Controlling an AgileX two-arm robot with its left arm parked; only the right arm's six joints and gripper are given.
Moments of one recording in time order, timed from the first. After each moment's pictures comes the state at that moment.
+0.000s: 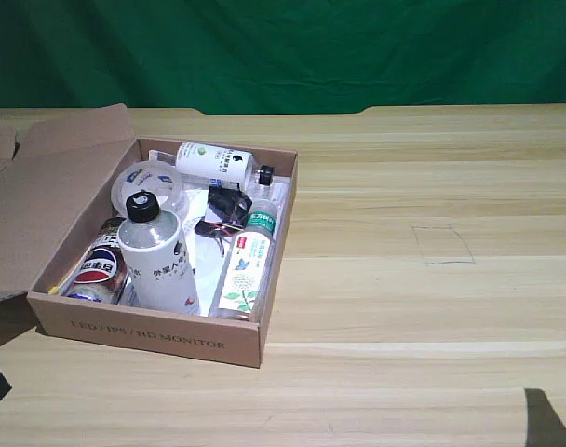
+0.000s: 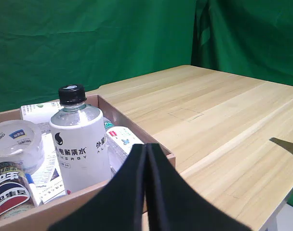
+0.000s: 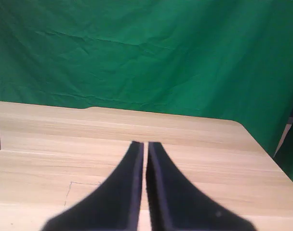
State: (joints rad) arm 0.05 0.30 -0.23 1.75 -0.16 -1.90
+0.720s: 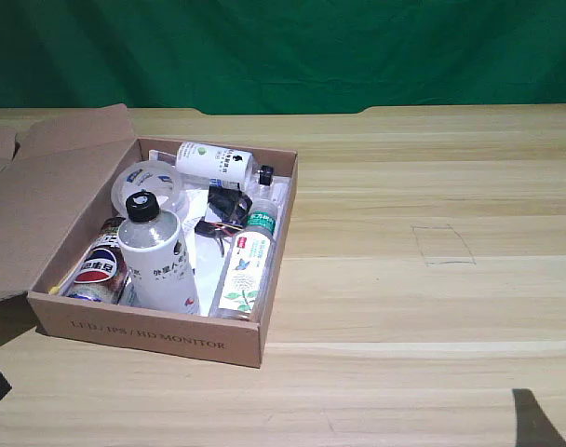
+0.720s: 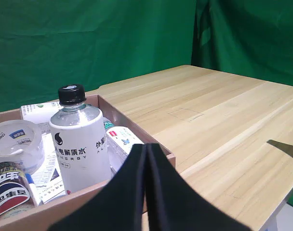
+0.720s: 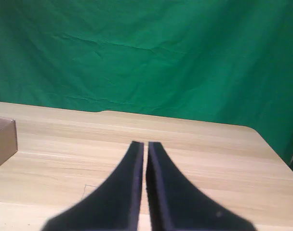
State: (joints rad) arm 0.05 0.30 -0.23 1.76 -0.10 -1.90
